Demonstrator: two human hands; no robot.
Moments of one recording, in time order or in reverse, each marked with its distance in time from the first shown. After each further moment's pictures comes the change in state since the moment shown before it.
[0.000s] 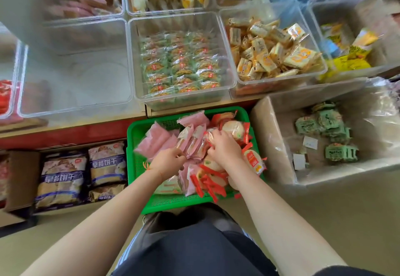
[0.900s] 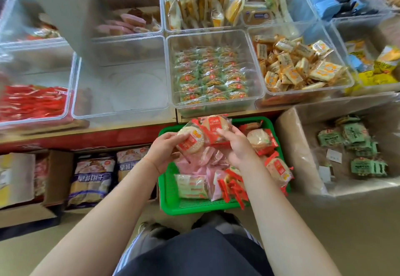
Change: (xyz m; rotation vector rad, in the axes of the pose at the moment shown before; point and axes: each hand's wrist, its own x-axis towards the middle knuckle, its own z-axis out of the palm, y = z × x) left_hand -0.037 -0.032 -0.089 -1.122 0.114 -0.094; right_hand -0.010 -0.085 -0.028 1.746 -0.184 0.290
